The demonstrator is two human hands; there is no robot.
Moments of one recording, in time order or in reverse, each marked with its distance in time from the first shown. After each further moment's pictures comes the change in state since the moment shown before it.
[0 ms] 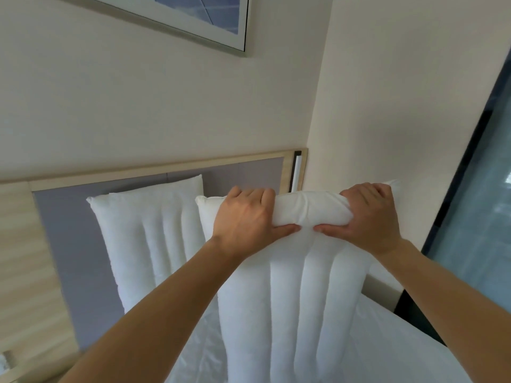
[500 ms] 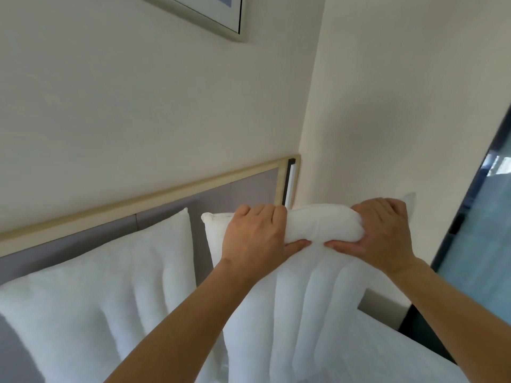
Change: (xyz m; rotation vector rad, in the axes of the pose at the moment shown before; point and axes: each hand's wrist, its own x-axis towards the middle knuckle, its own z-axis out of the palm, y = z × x) left_hand 0.077 -0.173 0.199 -0.139 0.054 0.056; right_hand 0.067 0.012 0.223 -0.165 -0.021 0.013
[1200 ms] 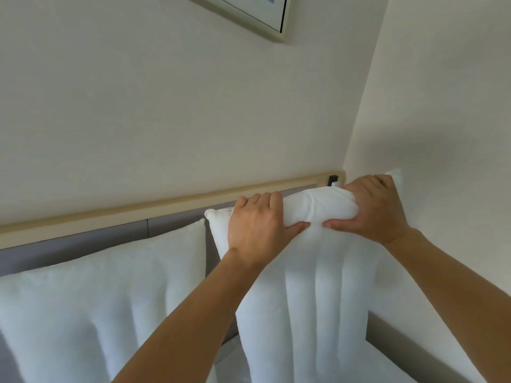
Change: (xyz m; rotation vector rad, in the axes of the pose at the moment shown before) left_hand 0.040 -0.058 0.108 0.133 0.093 -0.234; right_hand 0.077 0.037 0.173 0.222 0.057 -0.145
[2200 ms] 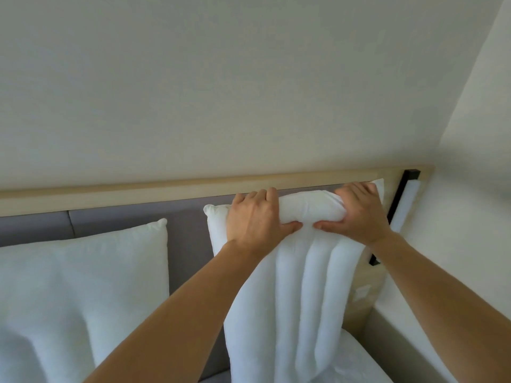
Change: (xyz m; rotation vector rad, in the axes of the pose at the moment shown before) left_hand 0.012 -0.059 0.275 0.361 -0.219 -0.232; right_hand -0.072 0.085 0.359 0.409 -0.048 0.057
